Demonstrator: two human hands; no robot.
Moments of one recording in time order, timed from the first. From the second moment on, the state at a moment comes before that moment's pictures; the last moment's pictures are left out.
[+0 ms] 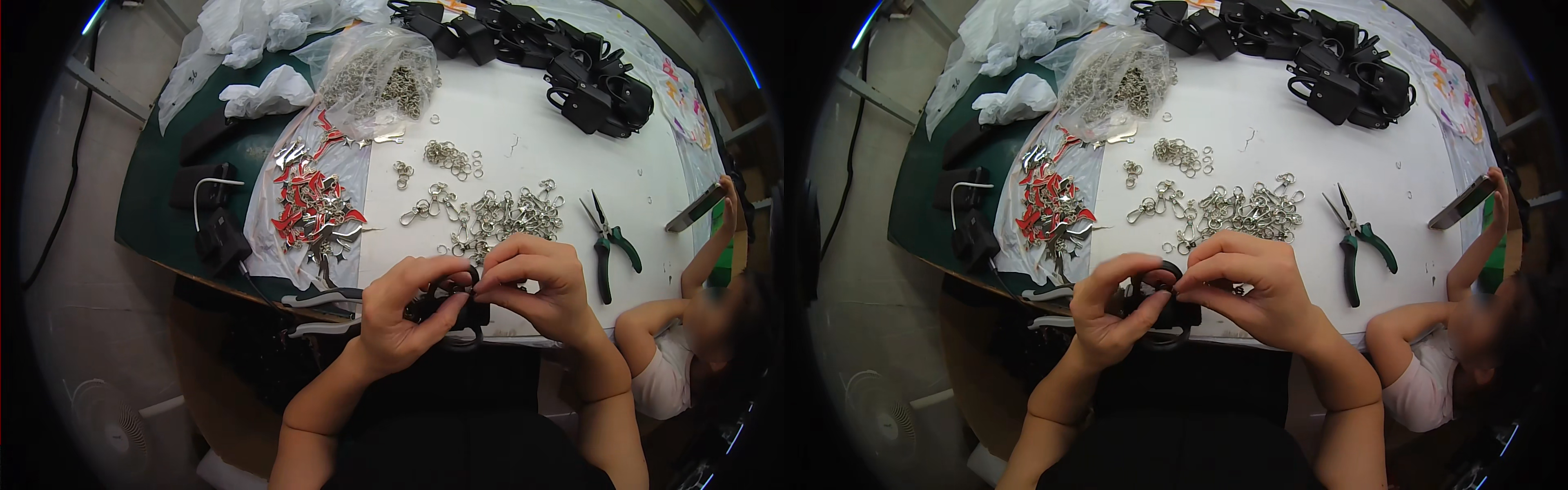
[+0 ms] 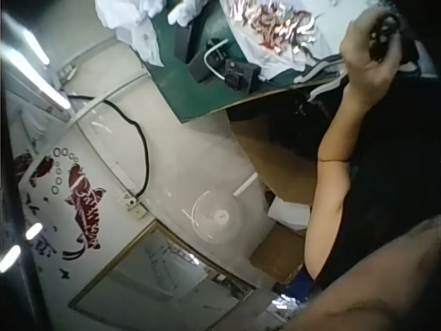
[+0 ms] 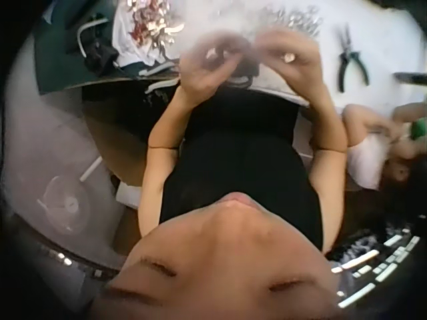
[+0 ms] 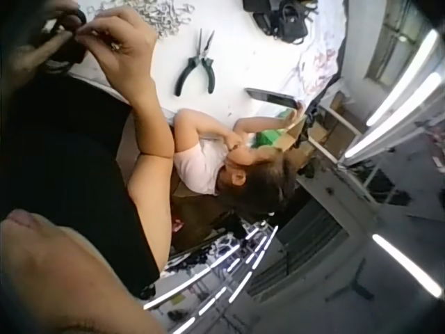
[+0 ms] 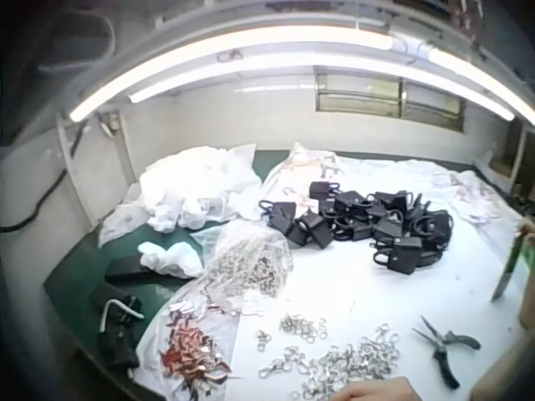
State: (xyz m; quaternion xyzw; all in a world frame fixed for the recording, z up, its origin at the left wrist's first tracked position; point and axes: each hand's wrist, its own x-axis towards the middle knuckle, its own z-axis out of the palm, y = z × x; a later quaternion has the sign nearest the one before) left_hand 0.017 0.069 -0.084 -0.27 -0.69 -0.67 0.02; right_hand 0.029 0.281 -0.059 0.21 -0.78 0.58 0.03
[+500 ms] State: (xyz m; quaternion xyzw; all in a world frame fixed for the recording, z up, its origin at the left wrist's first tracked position) left_hand 0.016 0.075 -0.093 -0.26 -0.73 -0.63 0.08; right_hand 0.024 0.285 -0.057 0.07 -0.69 0.71 -0.12
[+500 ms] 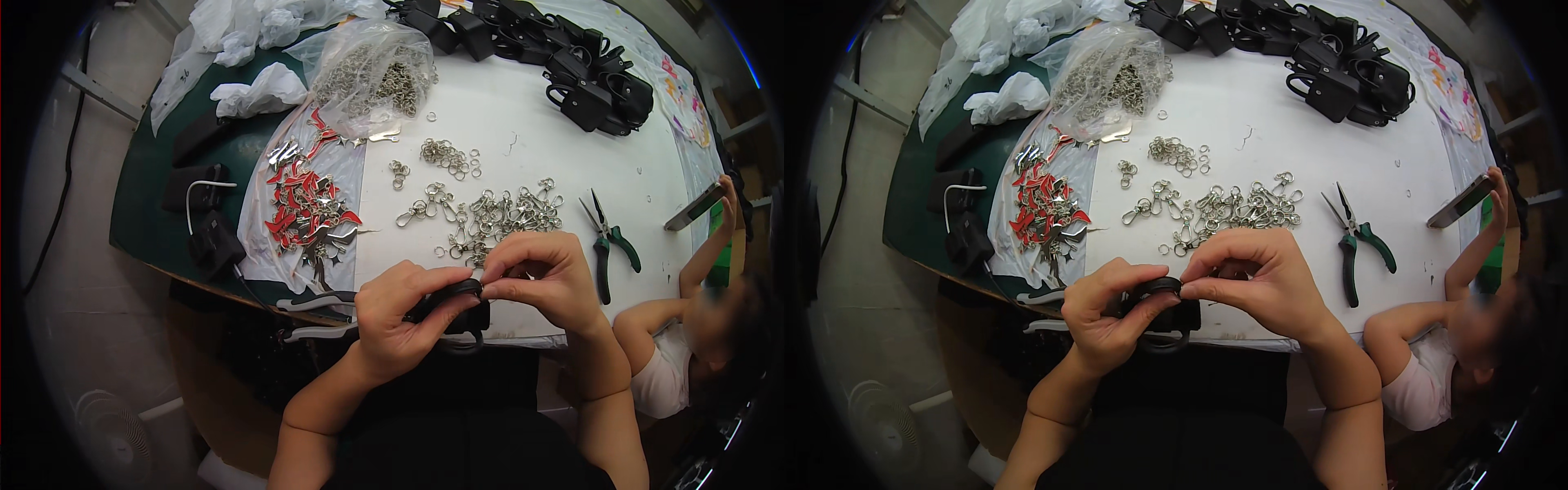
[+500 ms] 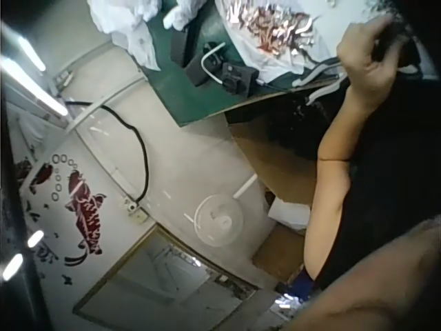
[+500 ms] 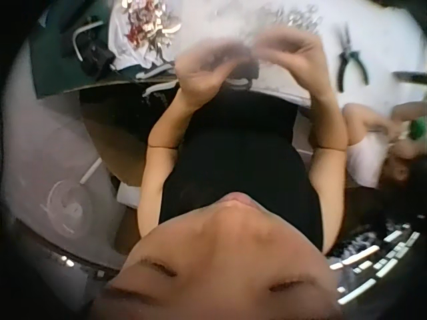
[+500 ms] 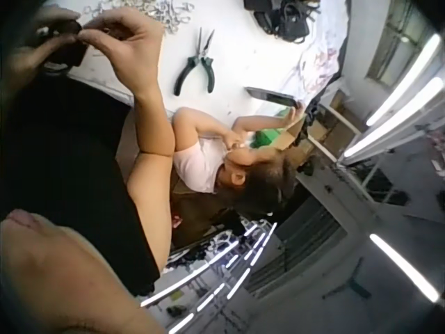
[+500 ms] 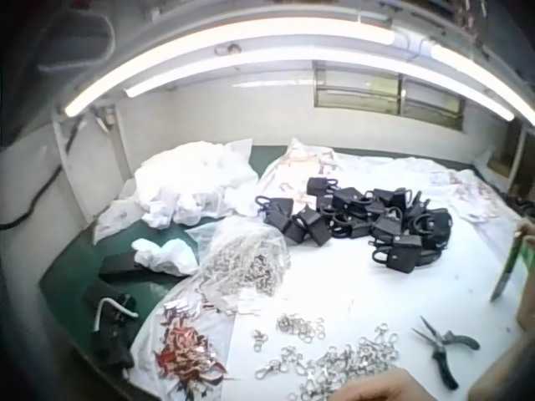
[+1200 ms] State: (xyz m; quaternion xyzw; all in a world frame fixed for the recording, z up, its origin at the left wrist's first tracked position) left_hand 0.018 0.078 -0.086 -0.29 -0.74 -0.58 0.18; right_hand 0.038 0.267 -0.082 0.13 -0.75 0.64 0.08
